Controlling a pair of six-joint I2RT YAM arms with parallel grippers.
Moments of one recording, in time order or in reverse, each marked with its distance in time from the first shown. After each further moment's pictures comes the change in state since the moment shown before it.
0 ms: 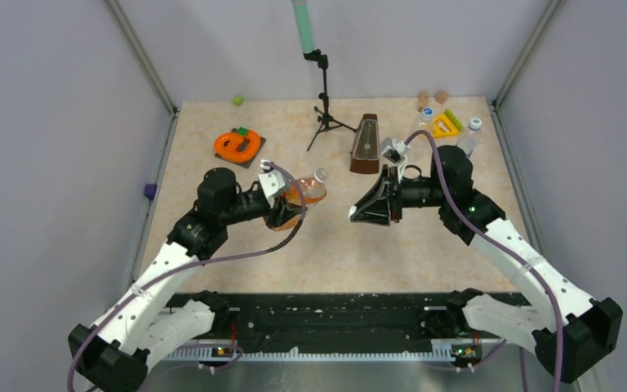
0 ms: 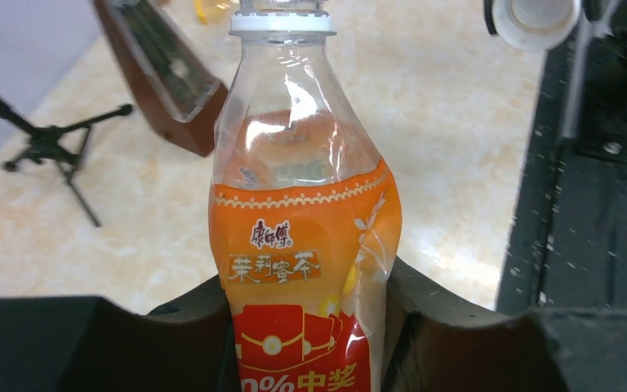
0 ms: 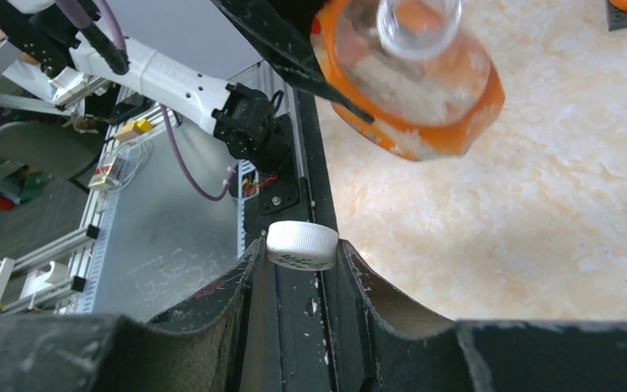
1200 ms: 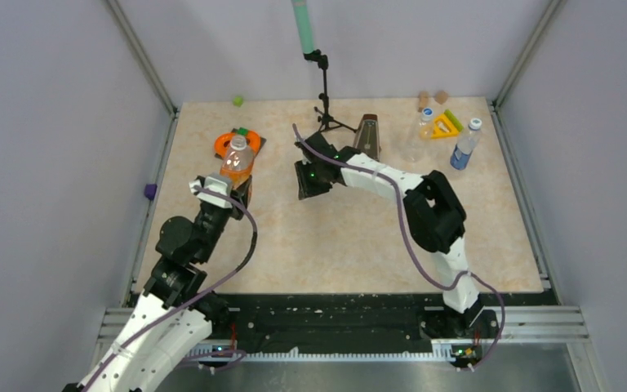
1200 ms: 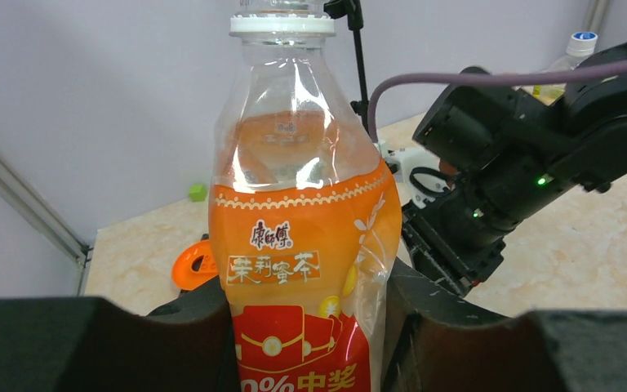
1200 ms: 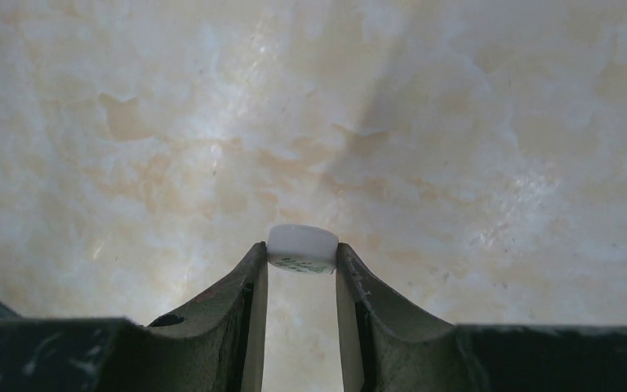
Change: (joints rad) left arm 0.000 -0.435 -0.218 0.262 -0.798 -0.086; right arm 0.262 1.077 0.760 -0.363 0.892 0.166
